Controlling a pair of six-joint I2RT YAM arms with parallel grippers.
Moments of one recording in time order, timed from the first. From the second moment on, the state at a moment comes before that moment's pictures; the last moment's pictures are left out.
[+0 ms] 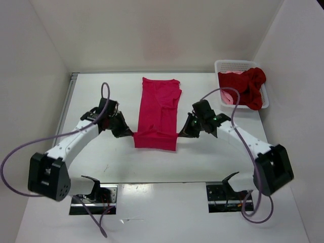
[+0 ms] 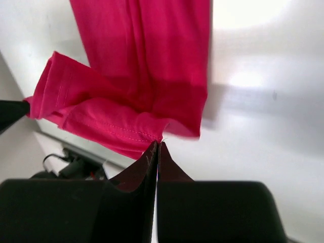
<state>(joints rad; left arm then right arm) -0.29 1.27 0.92 -0.66 0.29 -0.80 0.49 1.30 0.88 -0.51 -0.24 0.87</state>
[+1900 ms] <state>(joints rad) -0.36 1.80 0.97 -0.15 0.31 -0.77 0.52 2.20 1.74 -0.51 -0.30 0.56</state>
